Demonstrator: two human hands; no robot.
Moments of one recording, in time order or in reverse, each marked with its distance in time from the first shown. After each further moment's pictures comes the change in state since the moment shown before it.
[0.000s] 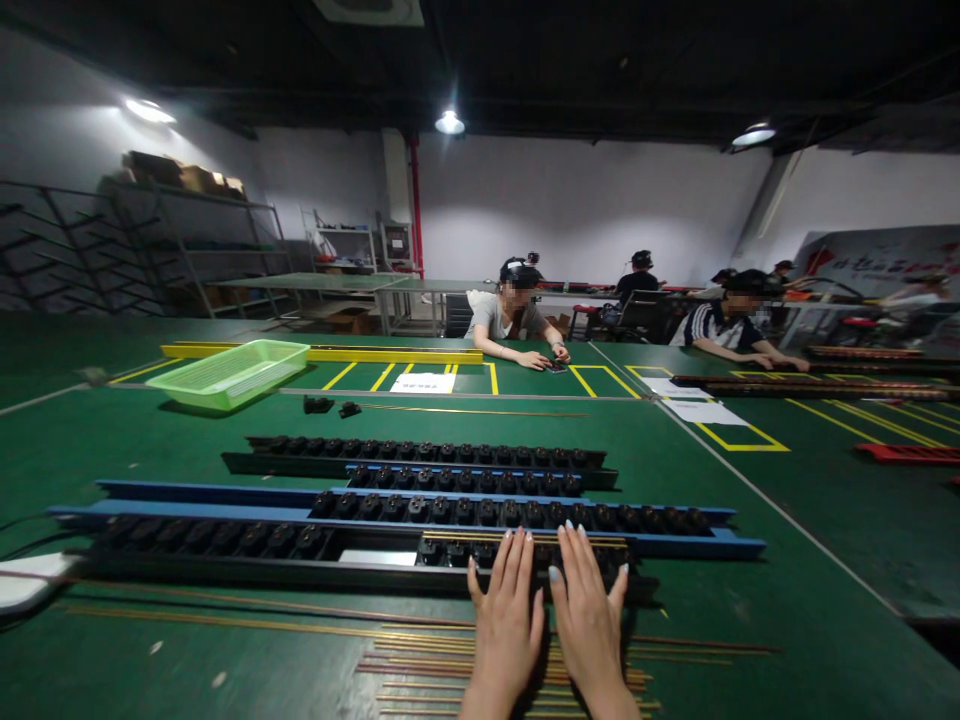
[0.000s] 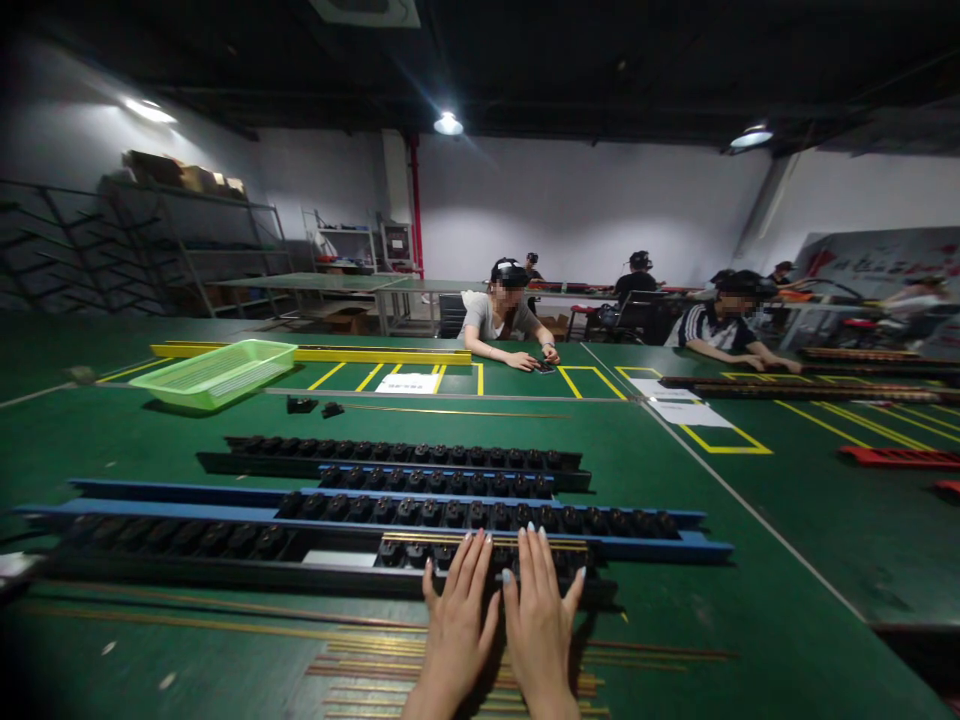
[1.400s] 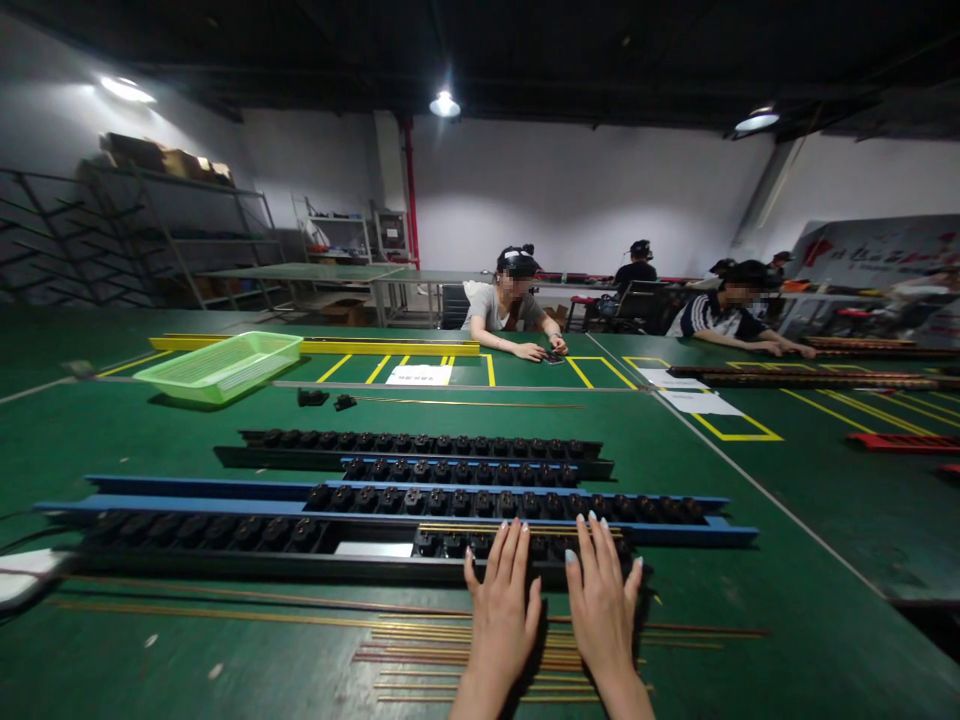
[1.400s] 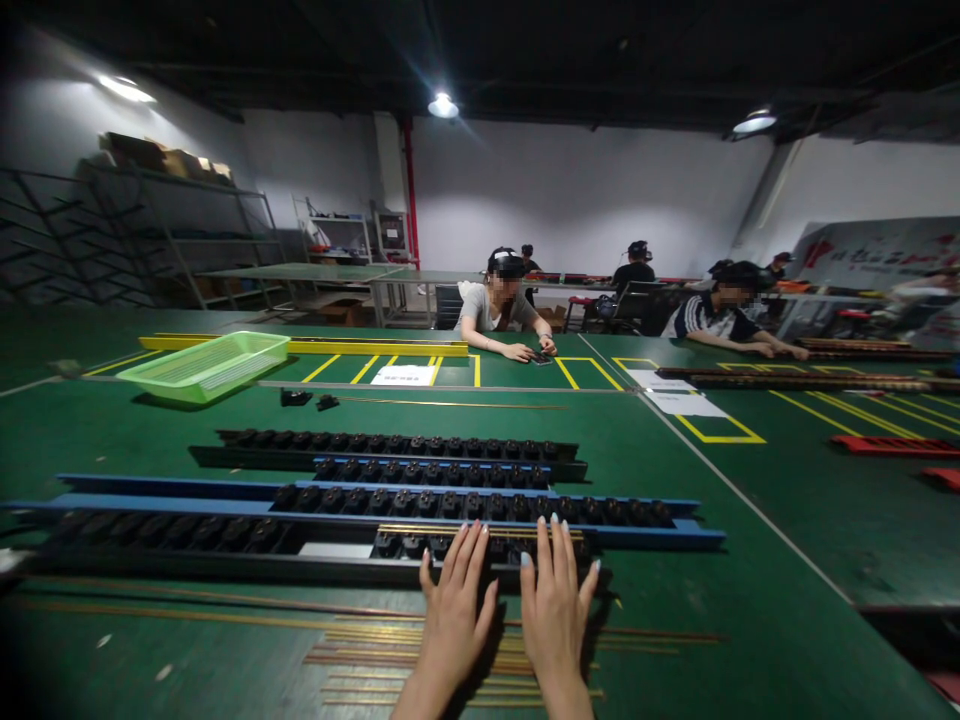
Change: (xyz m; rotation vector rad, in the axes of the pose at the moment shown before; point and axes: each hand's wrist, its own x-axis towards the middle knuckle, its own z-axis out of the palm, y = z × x) left_hand -0.001 -0.001 0.004 -0.016 -0.028 -0.008; right_hand 0.002 0.021 0.002 -0.059 0.093 0.097
